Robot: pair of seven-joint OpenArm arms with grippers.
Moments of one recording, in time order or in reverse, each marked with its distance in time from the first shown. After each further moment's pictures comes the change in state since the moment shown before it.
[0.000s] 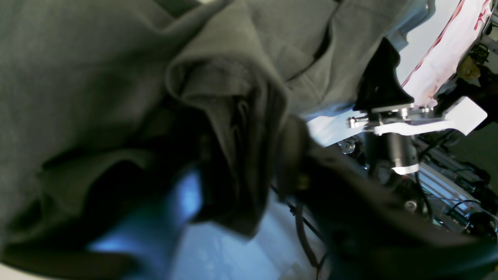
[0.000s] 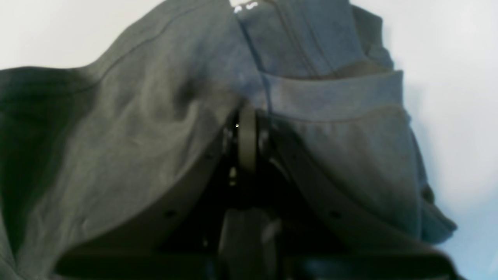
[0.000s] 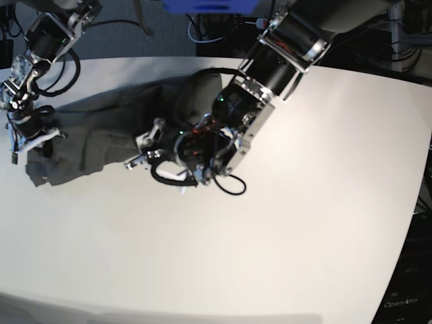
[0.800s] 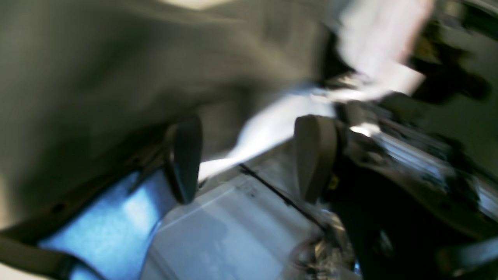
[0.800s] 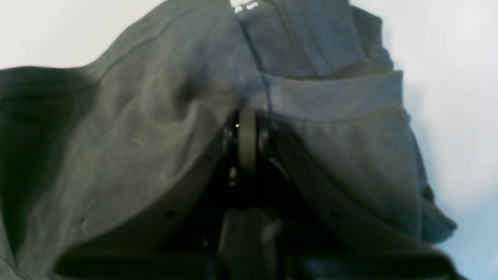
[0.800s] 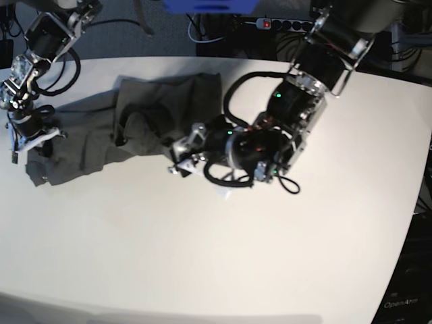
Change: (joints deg) left arm 1.9 -16.5 0.1 15.1 -13.0 -0.1 0.0; right arm -0.2 0.0 0.0 0.0 0.0 0.0 0.6
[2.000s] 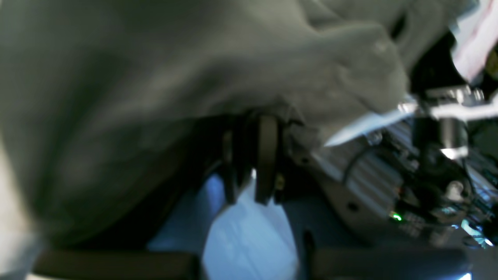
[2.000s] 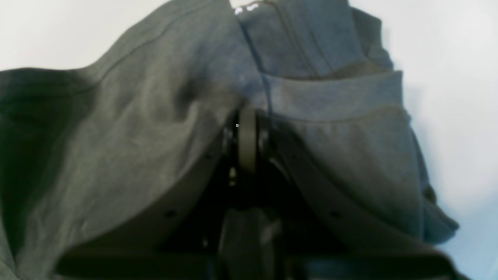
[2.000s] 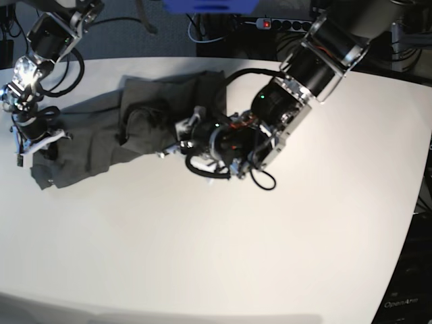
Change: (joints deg) left arm -2.4 4.6 6.0 -9.9 2.4 0.1 1.2; right arm 0.0 -0.6 -2.4 0.0 0.0 -0.3 1.1
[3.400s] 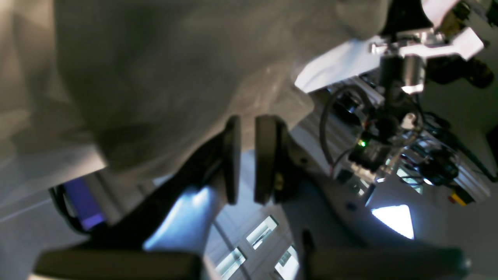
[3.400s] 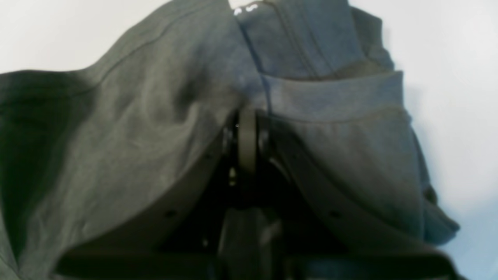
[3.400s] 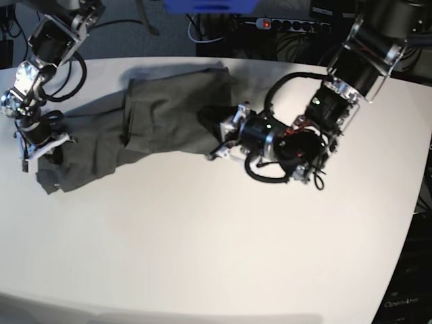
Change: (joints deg) left arm 1.4 -15.7 -4.0 5.7 -17.8 -0.9 7.5; right arm 1.2 -0.3 -1.7 0.0 -0.2 0.2 -1.0
